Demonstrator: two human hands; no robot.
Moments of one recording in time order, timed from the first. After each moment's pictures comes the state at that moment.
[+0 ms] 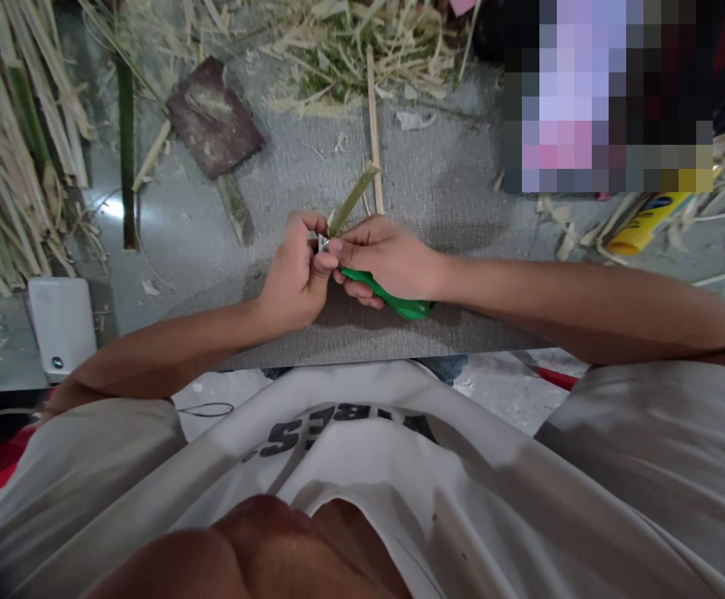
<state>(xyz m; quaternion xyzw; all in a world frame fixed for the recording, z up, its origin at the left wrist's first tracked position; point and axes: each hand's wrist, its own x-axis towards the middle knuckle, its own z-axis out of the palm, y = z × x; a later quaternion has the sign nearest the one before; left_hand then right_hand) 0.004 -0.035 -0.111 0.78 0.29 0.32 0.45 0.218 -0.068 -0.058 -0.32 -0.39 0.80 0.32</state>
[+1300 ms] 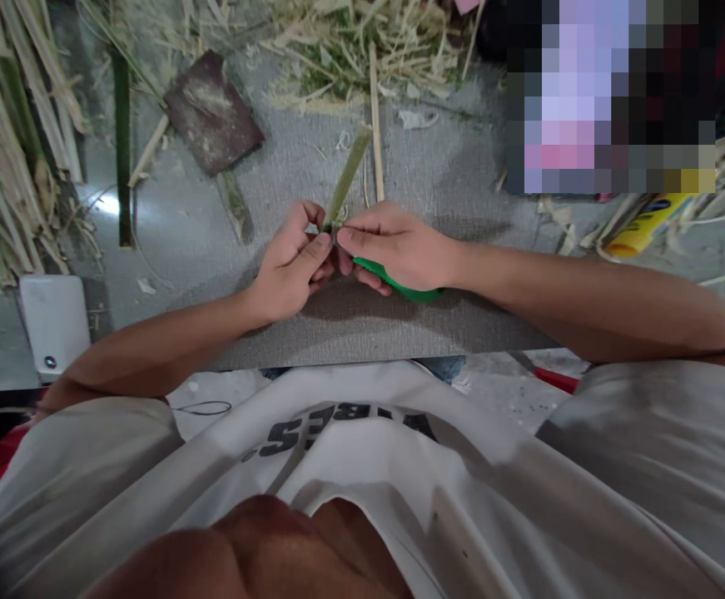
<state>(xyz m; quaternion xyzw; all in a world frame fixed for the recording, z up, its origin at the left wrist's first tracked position) 0.012 -0.030 -0.083 0.56 0.28 0.26 0.73 0.235 -0.057 -0.055 -0.34 -0.50 0.74 0.30</state>
